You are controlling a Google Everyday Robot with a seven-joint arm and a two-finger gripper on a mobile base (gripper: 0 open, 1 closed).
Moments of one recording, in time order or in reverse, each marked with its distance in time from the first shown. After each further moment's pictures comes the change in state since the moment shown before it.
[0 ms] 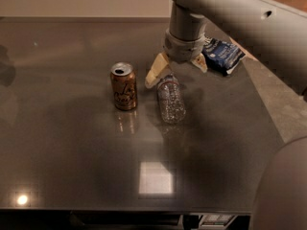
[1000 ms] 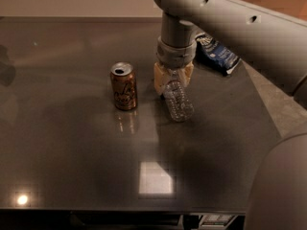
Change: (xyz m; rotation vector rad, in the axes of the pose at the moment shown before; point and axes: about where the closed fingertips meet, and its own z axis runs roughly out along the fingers) arm 0.004 0.016 0.016 0.012 0.043 -0.002
